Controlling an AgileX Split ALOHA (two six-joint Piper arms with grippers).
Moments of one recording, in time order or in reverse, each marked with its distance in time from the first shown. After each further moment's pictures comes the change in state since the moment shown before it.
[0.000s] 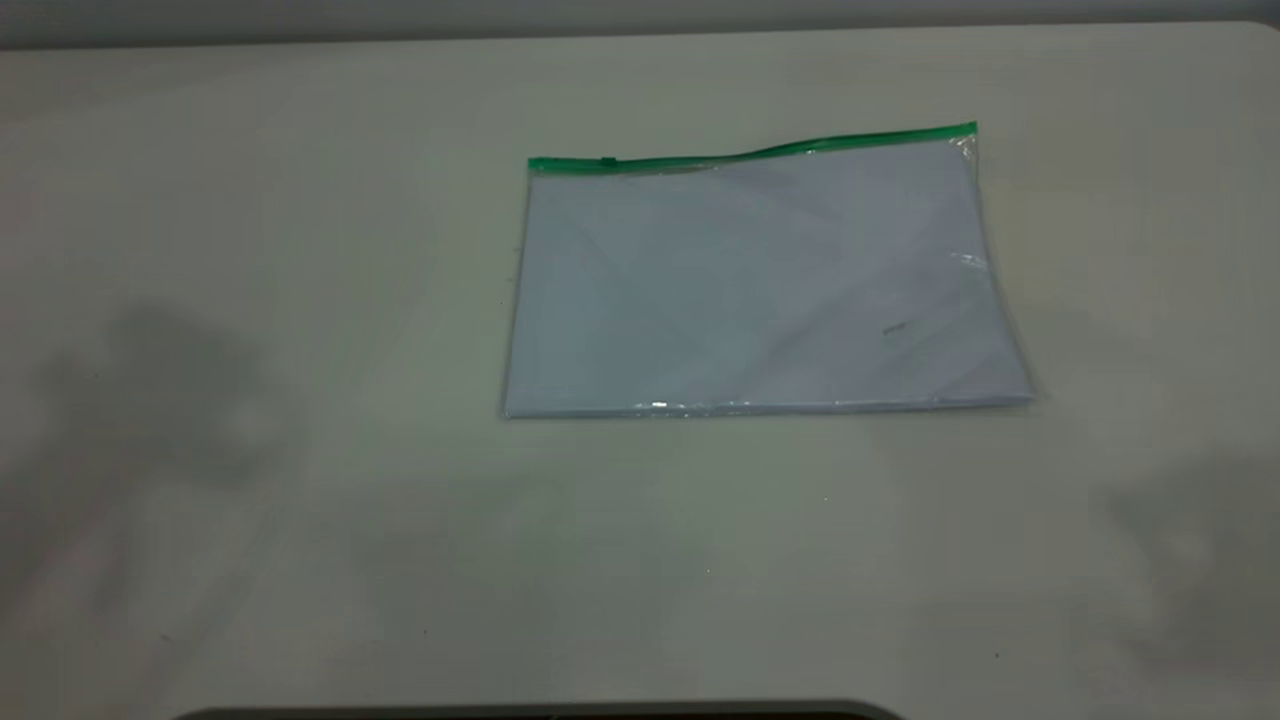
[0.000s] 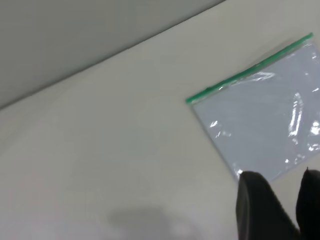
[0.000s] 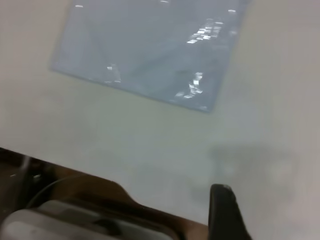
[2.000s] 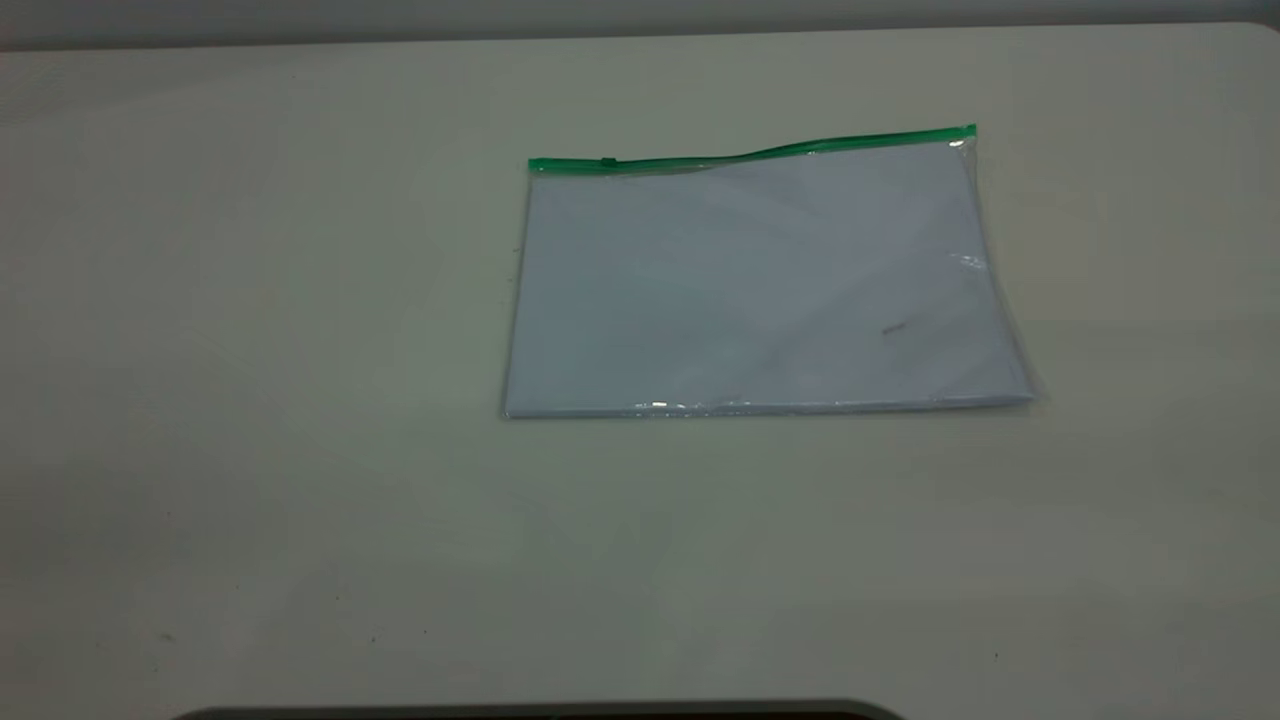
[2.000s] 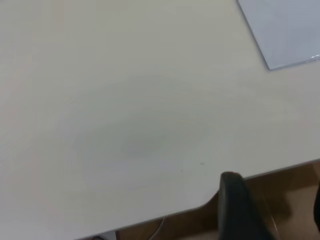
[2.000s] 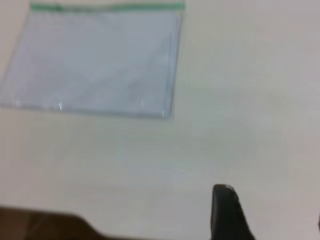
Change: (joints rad) left arm 0.010 -1.355 1.226 0.164 -0.034 -0.219; right arm -0.035 -0.979 0.666 -0.095 -0.120 0.141
